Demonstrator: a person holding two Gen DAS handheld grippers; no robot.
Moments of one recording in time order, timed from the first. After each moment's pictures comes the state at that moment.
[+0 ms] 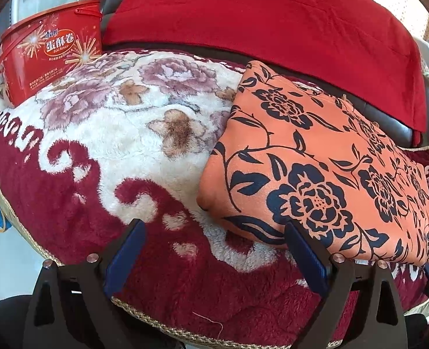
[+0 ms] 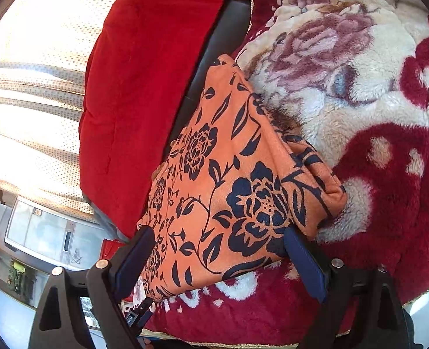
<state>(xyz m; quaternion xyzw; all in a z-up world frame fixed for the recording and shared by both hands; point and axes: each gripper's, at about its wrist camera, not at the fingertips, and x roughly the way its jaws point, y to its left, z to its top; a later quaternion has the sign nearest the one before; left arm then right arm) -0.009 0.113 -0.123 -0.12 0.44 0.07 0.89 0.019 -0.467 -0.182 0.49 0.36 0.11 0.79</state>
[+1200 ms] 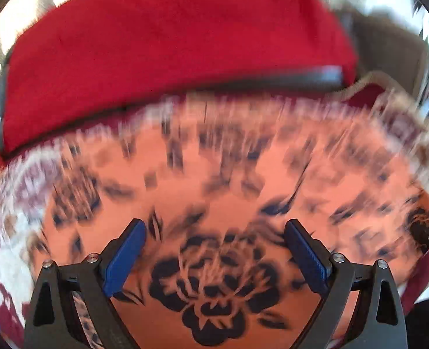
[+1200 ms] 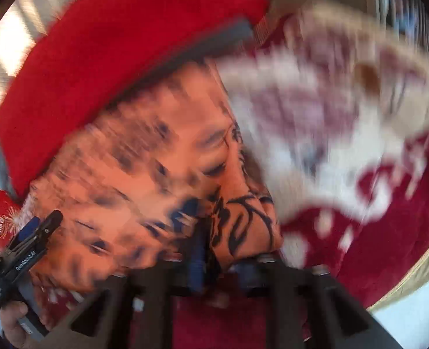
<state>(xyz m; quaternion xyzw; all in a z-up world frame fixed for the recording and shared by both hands) 0.081 -0.066 -0.114 0.06 0.42 -0.09 0.90 0.056 -0.433 -0.174 0.24 0.47 -0.05 0.85</state>
